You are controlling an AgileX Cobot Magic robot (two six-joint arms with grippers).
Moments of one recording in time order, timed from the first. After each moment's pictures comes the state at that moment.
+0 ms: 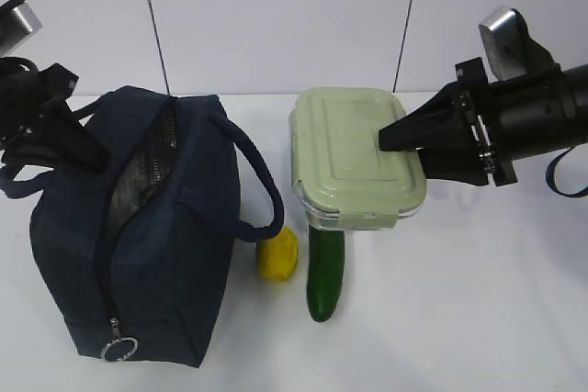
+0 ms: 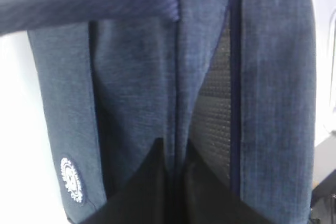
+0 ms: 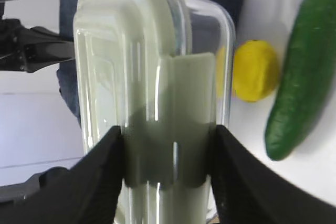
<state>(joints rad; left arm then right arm) -0.07 1.61 -1.08 -0.79 1.01 0.43 -0.02 1.71 -1.00 1.31 1.14 -0.83</state>
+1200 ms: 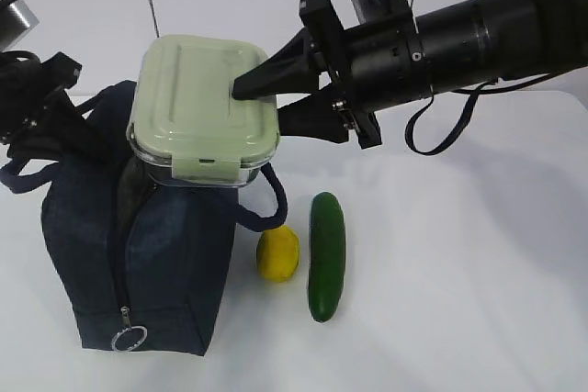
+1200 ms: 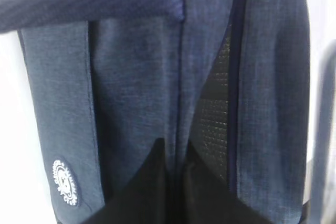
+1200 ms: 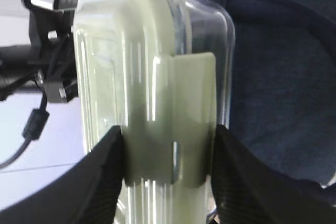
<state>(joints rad) -0.07 1.61 -1.08 -0.82 0.98 0.37 0.31 1.80 -1.24 1.45 1.00 -0.60</state>
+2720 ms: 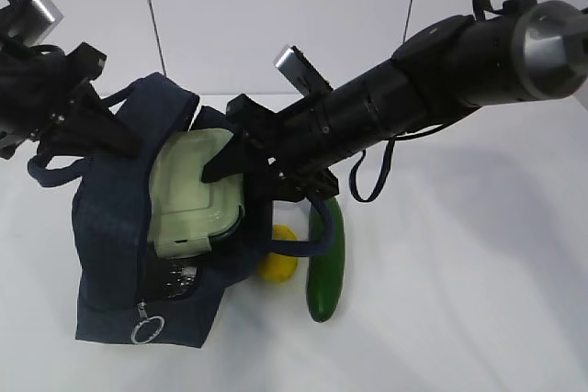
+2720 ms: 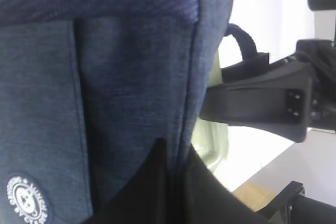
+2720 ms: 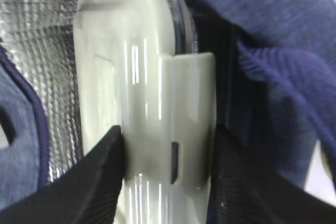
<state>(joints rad) -0.13 1.61 -1.08 -0.90 0.99 0.37 0.44 2.02 -1.37 1.26 0.81 -0.46</state>
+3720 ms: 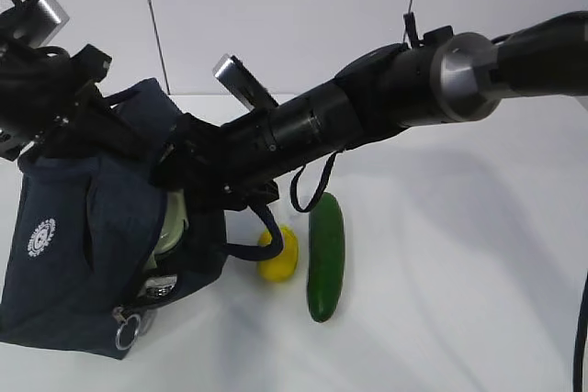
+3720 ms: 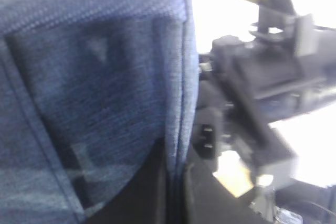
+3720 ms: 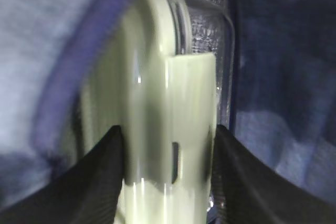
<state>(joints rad) -0.15 1.61 -1.08 -0.90 1.00 0.37 0.52 2.17 -1.50 1.41 0.87 -0.71</state>
